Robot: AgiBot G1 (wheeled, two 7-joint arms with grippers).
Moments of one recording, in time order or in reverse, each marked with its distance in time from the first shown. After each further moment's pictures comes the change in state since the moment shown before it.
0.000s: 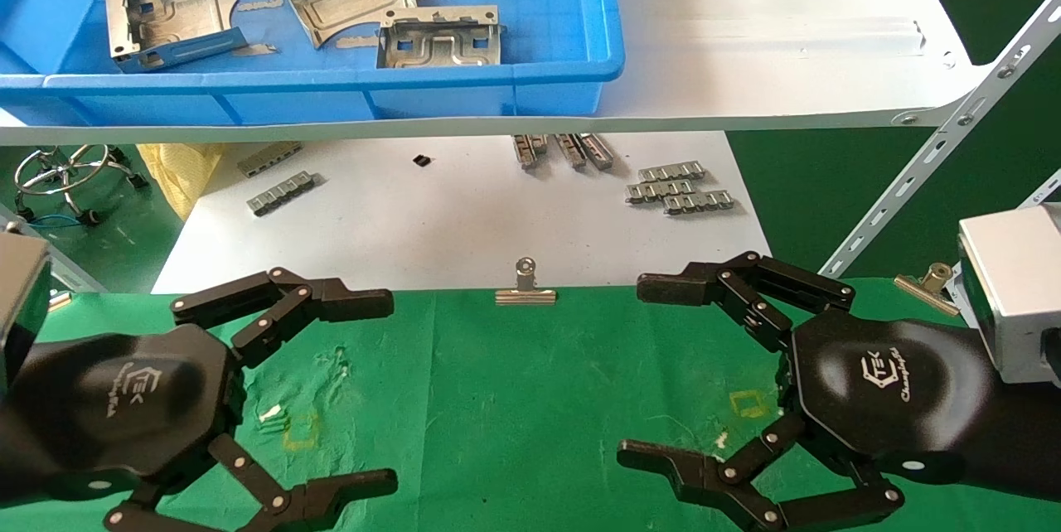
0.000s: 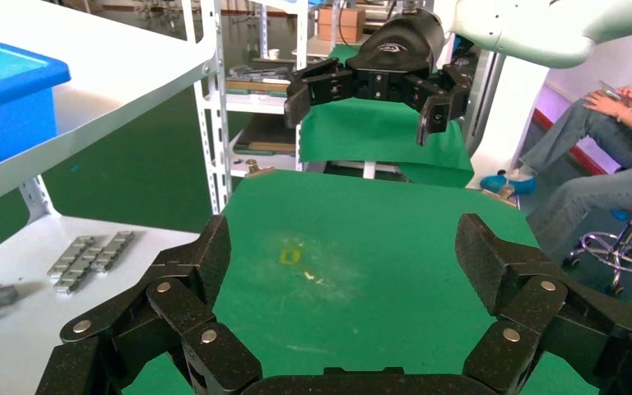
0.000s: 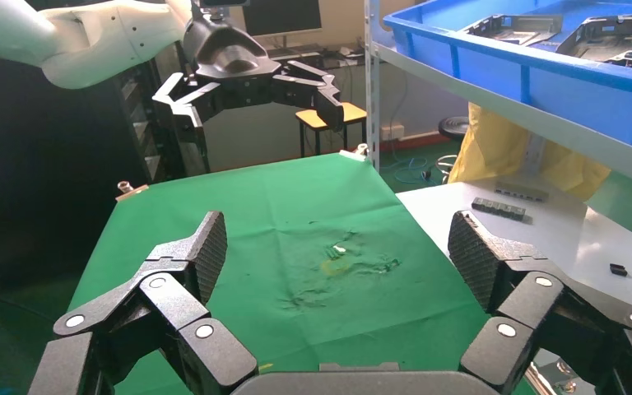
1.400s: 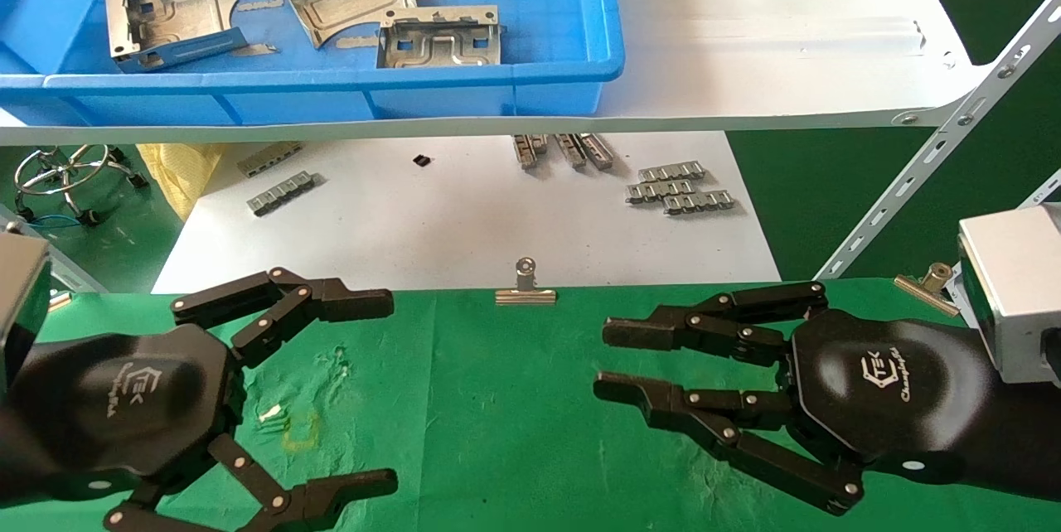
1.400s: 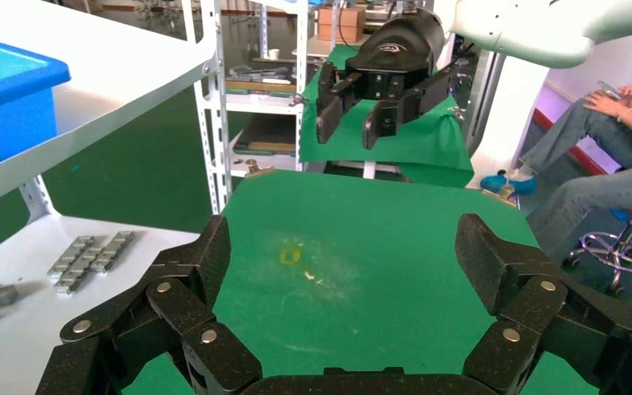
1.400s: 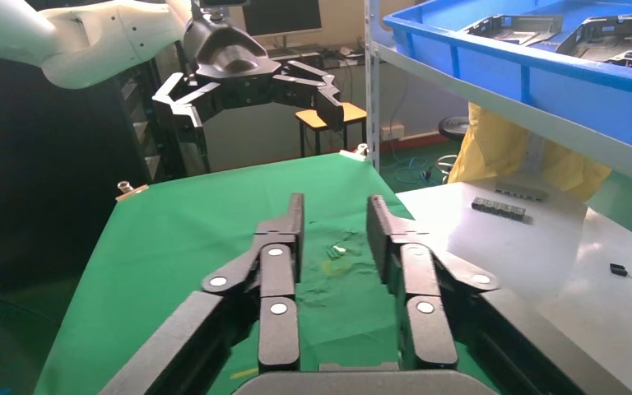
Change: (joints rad) left arm 0.000 0.000 0.000 0.000 0.000 0.000 0.000; right arm 0.000 0.000 0.000 0.000 0.000 0.000 0.000
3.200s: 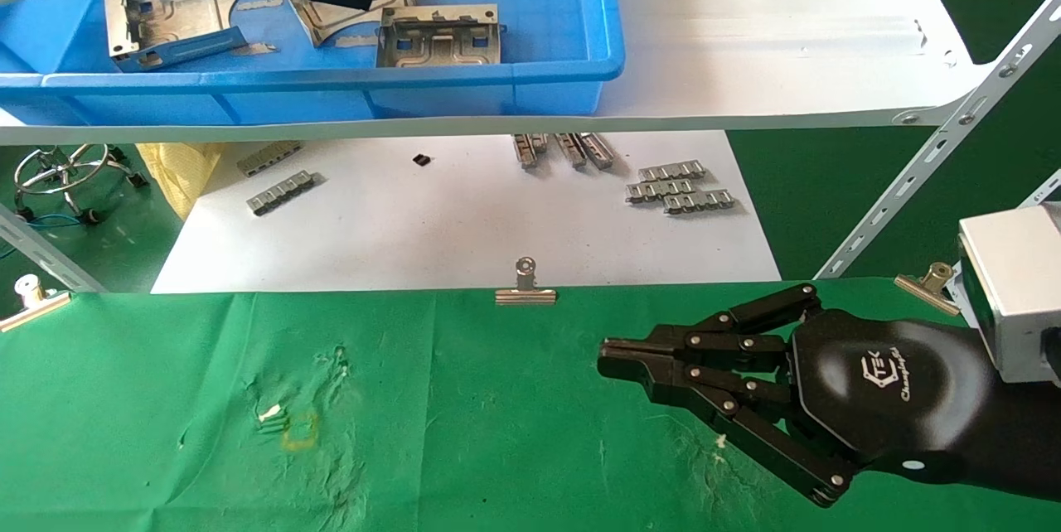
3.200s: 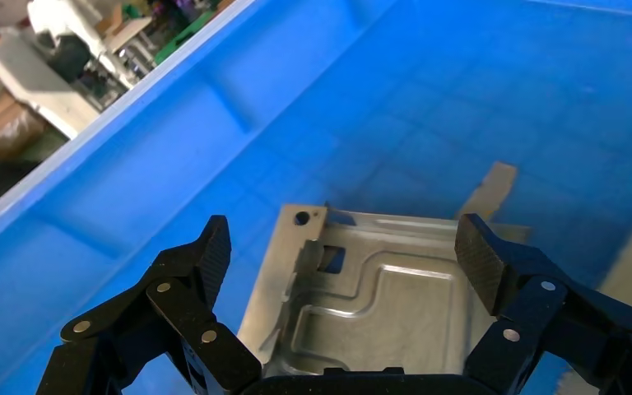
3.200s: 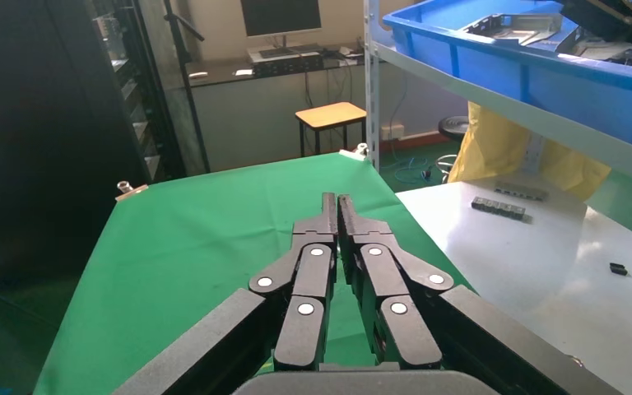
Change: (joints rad) left arm -1.002 0.616 0.293 1.170 0.701 -0.599 0.257; right arm 0.000 0.000 0.000 0.000 0.000 0.000 0.000
